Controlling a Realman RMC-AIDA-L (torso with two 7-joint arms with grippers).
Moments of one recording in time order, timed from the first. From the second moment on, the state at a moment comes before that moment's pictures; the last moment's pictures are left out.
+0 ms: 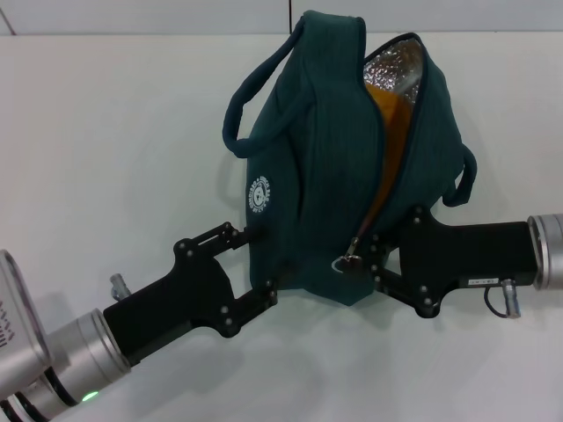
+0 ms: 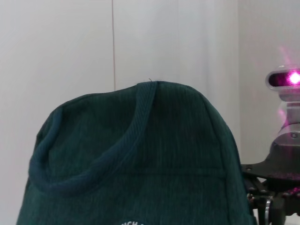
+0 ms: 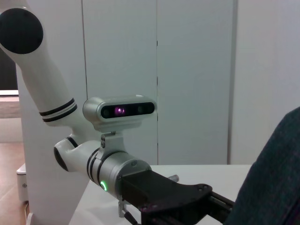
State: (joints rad) left arm -0.36 -2.11 1.00 0.03 1.34 1.60 -0.39; right arm 0.62 2.03 -1.18 -0.39 -1.59 -1.59 0.88
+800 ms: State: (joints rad) left arm -0.38 -2.11 1.01 0.00 1.30 1.58 -0.30; right arm 0.62 2.02 -1.17 -0.41 -1.57 -1.64 1.19
